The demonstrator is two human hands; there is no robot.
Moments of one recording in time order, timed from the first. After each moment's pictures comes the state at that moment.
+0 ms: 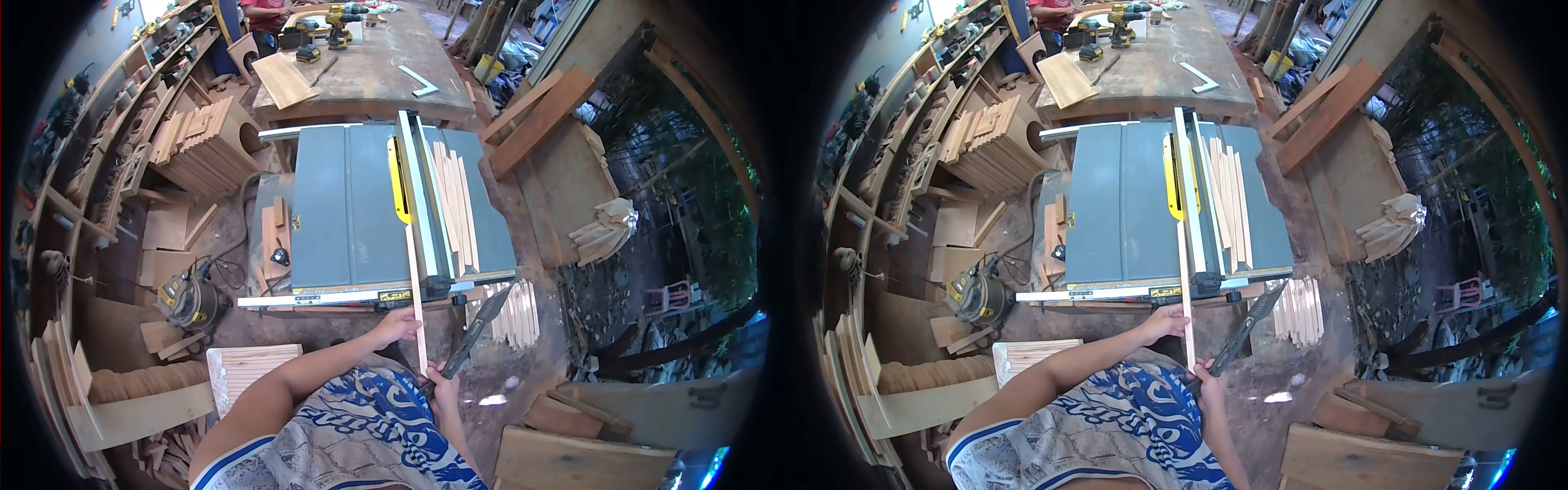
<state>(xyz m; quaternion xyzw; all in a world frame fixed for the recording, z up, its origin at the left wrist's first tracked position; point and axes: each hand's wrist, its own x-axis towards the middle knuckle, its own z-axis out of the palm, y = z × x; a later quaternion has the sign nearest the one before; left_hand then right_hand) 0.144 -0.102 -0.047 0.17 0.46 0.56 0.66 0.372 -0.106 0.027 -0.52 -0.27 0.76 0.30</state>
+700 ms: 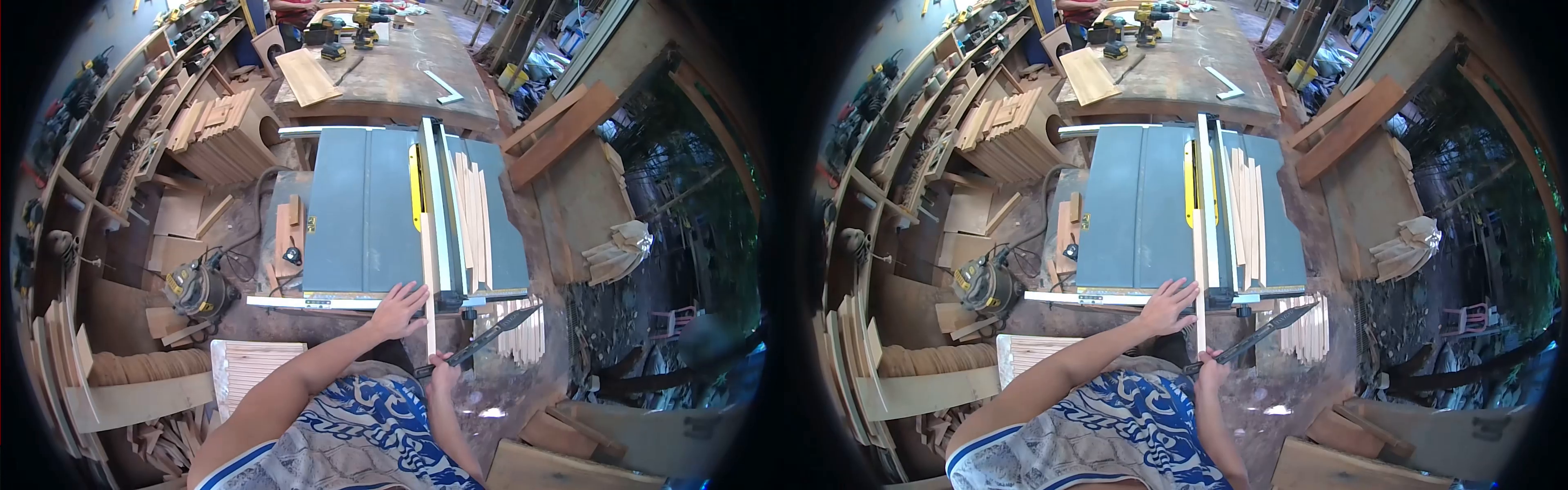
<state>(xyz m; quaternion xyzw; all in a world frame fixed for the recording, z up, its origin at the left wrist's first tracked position) 0.087 -0.088 -0.011 0.64 0.71 0.28 0.02 0.306 -0.064 -0.031 -0.61 -0.31 0.63 0.38</state>
